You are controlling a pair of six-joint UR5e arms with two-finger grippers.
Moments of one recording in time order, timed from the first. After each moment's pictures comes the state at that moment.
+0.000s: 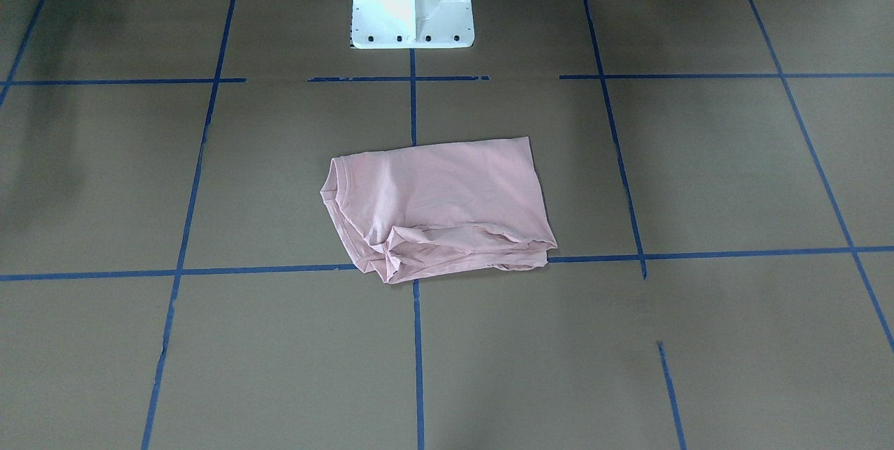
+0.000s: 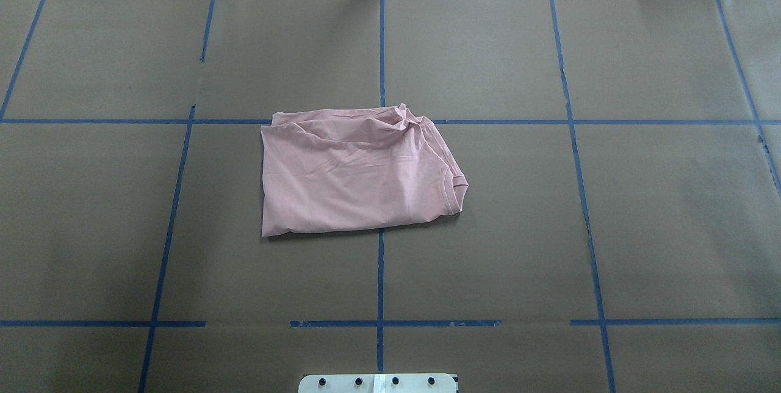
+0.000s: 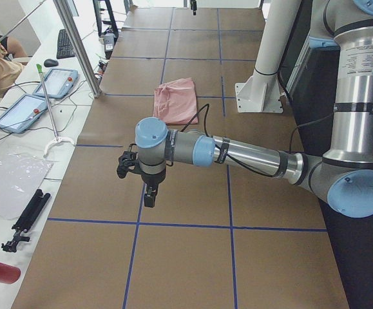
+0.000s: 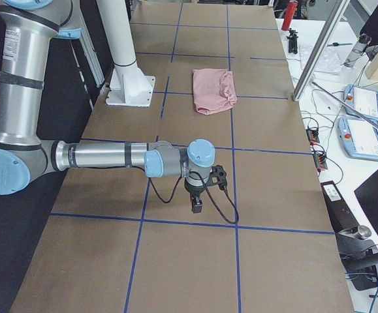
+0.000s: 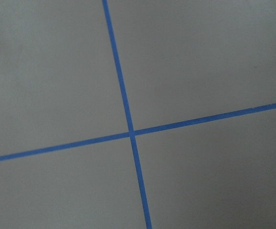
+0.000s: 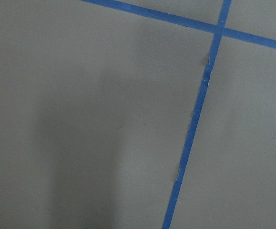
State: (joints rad) left arm -1.55 -1.55 -1.80 -1.52 -2.33 -0.03; right arm 1.38 -1.77 1.81 -1.51 2.33 -0.03
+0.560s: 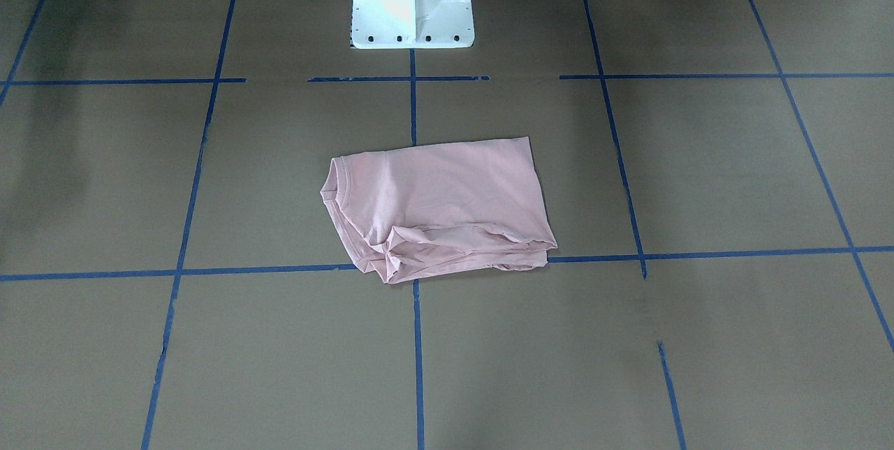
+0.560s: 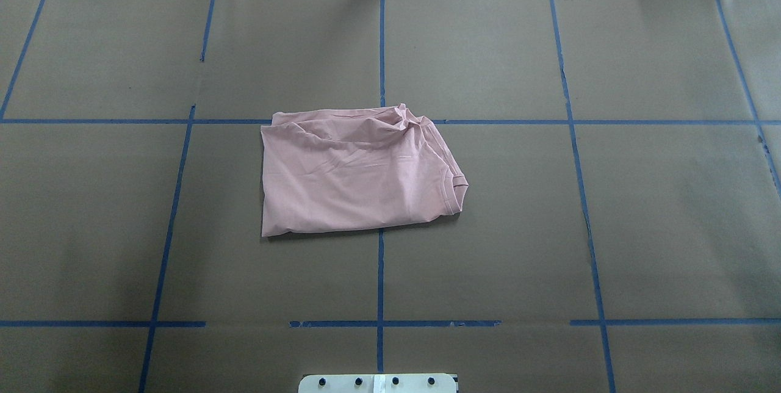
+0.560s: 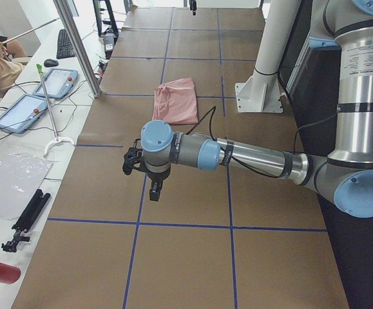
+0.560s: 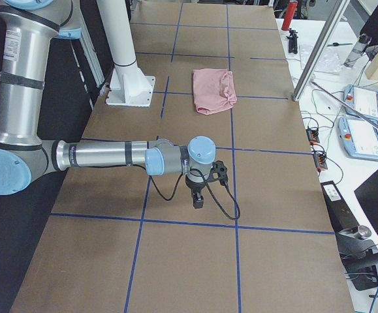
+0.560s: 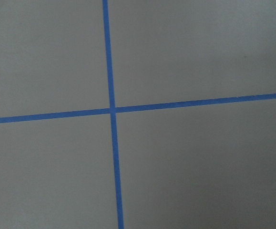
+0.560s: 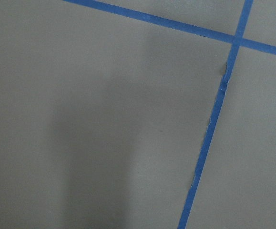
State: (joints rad) left arm -1.55 -1.53 -1.80 -1.59 -2.44 -0.04; right arm 1.38 -1.77 1.82 -1.50 2.36 -0.03
